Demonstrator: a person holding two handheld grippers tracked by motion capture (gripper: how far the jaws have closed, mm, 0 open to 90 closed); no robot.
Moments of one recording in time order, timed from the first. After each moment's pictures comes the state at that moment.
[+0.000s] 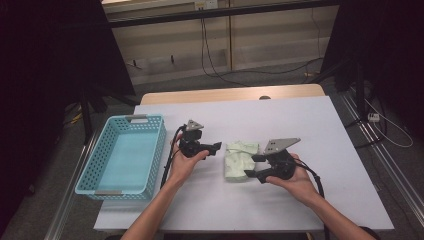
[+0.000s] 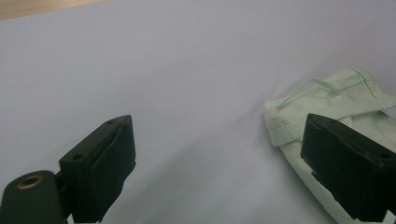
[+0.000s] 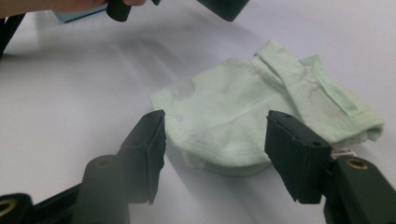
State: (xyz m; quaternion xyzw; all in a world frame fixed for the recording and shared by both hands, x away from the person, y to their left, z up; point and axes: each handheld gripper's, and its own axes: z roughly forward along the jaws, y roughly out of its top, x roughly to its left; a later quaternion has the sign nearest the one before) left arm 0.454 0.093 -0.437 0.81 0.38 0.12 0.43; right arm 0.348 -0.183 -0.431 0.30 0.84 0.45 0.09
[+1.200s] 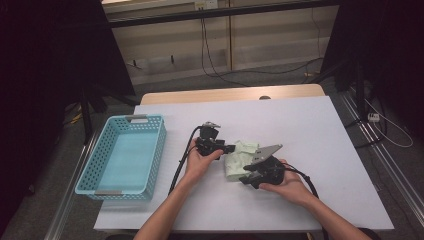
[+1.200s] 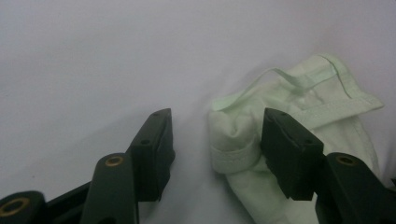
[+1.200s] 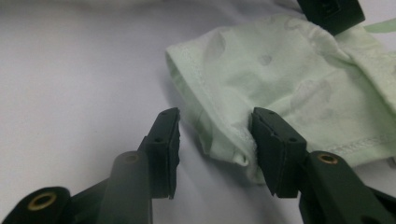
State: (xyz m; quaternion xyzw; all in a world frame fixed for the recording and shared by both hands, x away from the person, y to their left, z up) left arm 0.467 0.048 -0.458 0.83 0.38 0.01 0.41; right arm 0.353 -0.161 -0.459 0.25 0.88 0.40 0.08
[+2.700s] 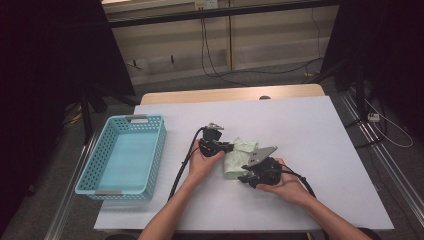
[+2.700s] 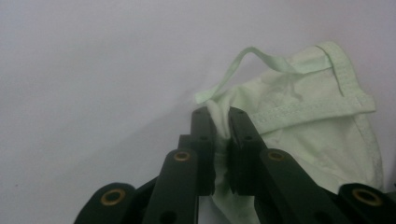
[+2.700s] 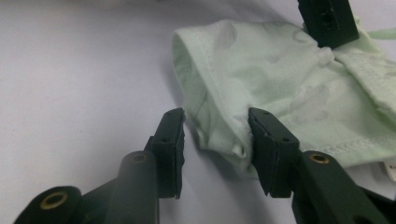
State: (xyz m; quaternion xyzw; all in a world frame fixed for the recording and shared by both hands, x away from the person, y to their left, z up) left arm 0.461 0.040 -0.460 0.84 0.37 0.03 0.41; right arm 0.354 -0.152 -0.459 0.22 0.89 0.37 0.11
